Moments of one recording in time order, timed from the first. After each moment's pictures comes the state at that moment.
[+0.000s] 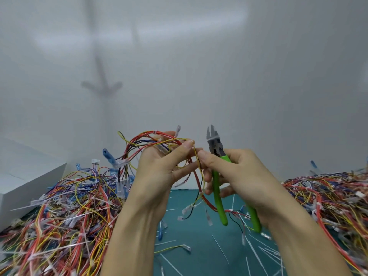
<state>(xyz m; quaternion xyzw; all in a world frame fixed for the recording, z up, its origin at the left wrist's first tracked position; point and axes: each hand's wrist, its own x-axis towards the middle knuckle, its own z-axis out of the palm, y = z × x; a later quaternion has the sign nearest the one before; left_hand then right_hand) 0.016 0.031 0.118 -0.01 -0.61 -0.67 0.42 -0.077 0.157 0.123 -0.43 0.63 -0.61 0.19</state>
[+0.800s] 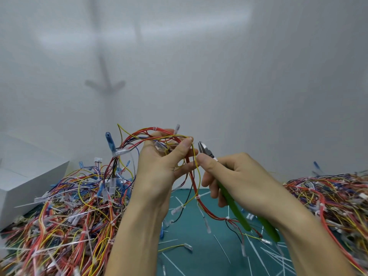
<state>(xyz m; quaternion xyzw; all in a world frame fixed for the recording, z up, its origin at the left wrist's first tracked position) 0.016 0.033 0.120 0.03 -0.57 -0.67 0.48 -0.077 0.158 0.122 -0.48 0.72 -0.49 0.11</state>
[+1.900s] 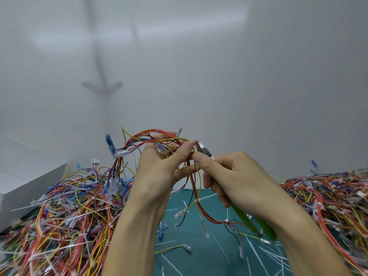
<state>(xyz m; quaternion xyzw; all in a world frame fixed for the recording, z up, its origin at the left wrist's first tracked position) 0.016 0.034 0.120 0.03 -0.58 -0.68 0.44 -0.075 0.159 0.124 -0.48 0.72 -0.50 0.08</state>
